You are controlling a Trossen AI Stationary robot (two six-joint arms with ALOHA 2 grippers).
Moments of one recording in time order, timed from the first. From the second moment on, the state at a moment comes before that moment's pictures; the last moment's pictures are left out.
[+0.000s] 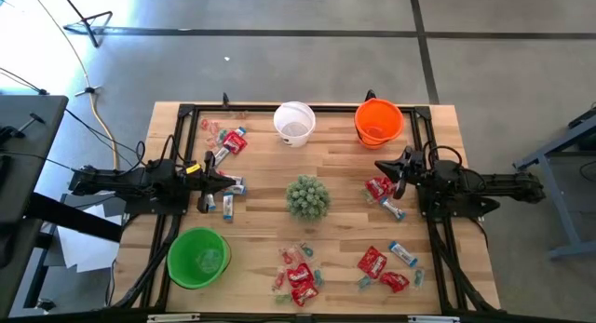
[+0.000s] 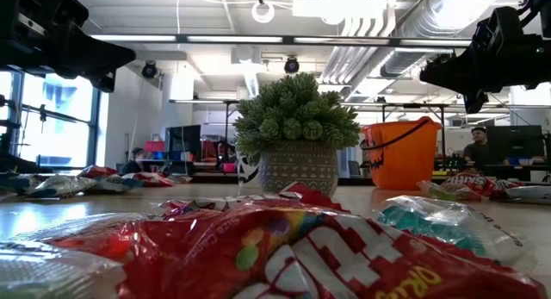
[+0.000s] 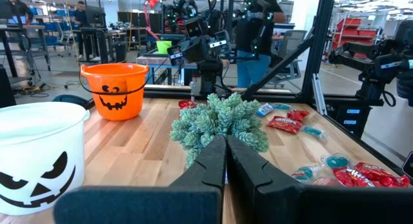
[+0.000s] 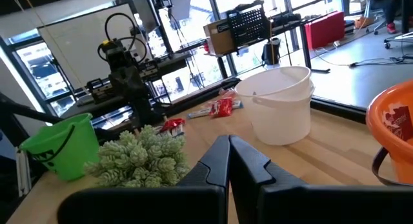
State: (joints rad) left arm -0.05 0.02 0.01 0.02 -0.06 -0.02; right arm -0.01 0.05 0.02 0.04 0.33 0.31
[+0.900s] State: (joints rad) left arm -0.05 0.02 0.01 0.02 -0.06 -0.02; right arm -0.01 0.05 0.02 0.05 0.31 0.29
